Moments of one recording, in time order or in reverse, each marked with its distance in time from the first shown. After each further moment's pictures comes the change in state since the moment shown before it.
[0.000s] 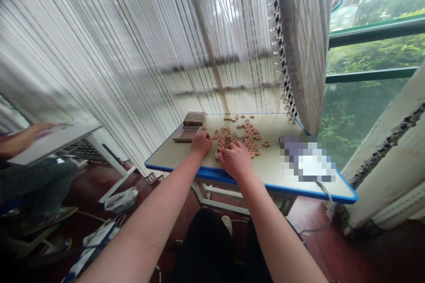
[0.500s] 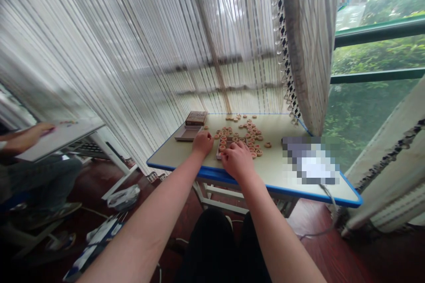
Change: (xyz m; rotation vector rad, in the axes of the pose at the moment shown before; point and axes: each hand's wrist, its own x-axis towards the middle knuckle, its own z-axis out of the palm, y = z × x) left_hand 0.000 0.000 0.000 0.009 -0.016 -0.022; right_hand -0.002 0.001 0.002 0.048 -0.008 0.012
